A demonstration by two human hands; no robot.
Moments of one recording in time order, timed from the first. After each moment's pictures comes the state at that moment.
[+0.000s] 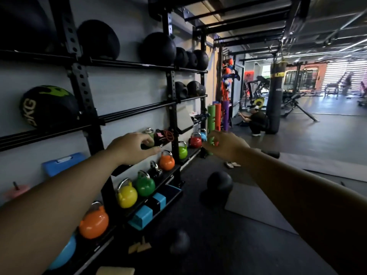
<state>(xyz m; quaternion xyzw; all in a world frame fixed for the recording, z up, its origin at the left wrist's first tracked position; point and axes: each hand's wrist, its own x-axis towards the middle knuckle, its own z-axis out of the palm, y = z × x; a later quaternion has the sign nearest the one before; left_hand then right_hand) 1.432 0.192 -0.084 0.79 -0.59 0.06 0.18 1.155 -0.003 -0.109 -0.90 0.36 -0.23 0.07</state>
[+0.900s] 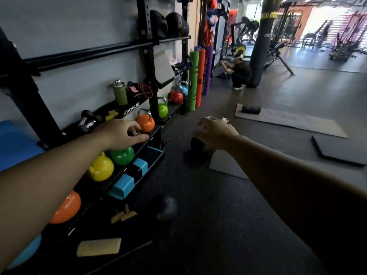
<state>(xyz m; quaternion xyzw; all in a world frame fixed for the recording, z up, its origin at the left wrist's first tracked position) 1.608 -0.017 -0.222 0.78 -0.61 -0.08 0.14 1.310 -0.175 -0.246 -0.89 0.44 -0.11 0.08</state>
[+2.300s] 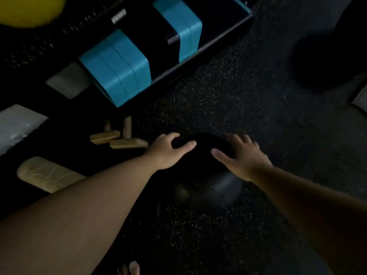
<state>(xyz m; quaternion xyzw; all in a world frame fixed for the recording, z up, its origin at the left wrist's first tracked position) 1.804 -0.304 -1.146 0.86 -0.22 -0.44 0.16 1.619 -0.472 -1.142 -0.84 0.41 0.21 0.28</state>
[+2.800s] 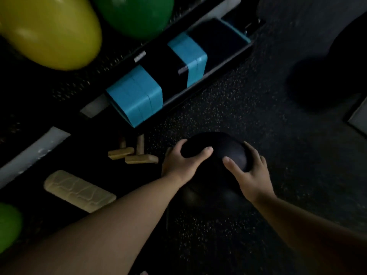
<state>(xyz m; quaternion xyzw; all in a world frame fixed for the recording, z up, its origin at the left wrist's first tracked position) 1.773 -0.318 -1.080 0.84 -0.07 -0.38 0.38 1.611 -0.441 -1.081 -0.70 0.50 -0.06 0.51</state>
